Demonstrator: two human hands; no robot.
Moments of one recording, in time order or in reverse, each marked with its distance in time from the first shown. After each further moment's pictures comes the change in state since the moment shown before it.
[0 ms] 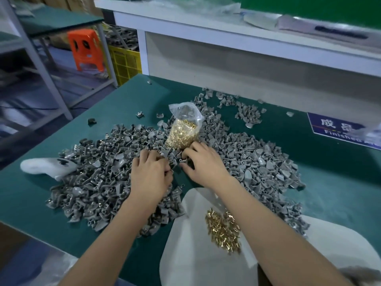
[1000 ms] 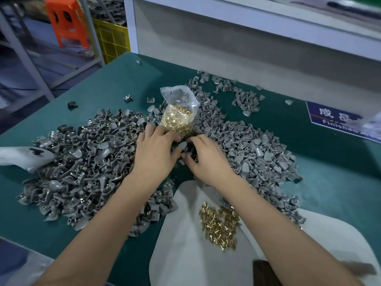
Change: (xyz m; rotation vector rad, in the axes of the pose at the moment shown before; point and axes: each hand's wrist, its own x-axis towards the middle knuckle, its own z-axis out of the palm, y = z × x) left_hand 0.034 0.025 -0.003 -0.180 0.043 0.122; right_hand -0.015 0.012 0.001 0.117 0.002 0.096
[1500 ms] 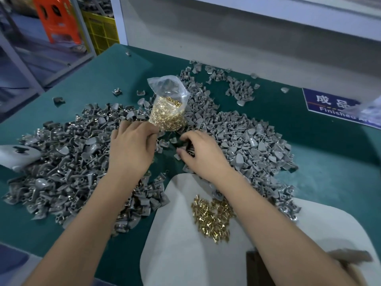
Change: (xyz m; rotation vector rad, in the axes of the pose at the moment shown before) left_hand -0.011 -0.014 -0.005 -0.099 0.096 -0.083; right_hand -0.010 0.013 0.000 0.117 0.051 -0.004
